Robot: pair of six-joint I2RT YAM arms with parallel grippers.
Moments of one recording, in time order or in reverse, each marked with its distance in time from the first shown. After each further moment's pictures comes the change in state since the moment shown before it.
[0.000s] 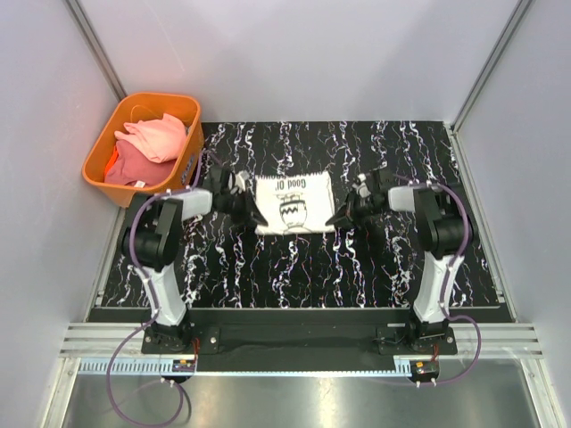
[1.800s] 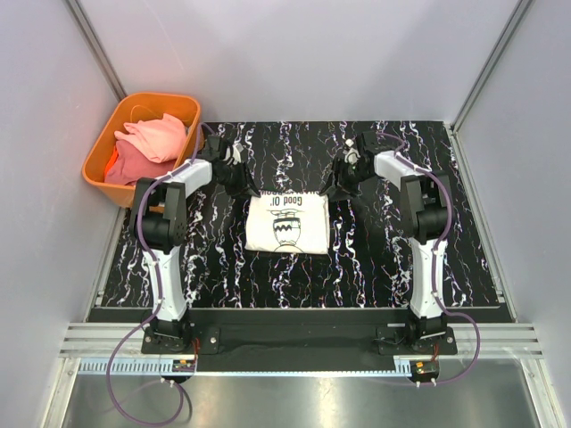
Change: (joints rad) left arm 0.051 0.160 0.390 -0.258 -0.160 0.084; right arm 0.054 0.191 0.547 -0.391 0.286 -0.233
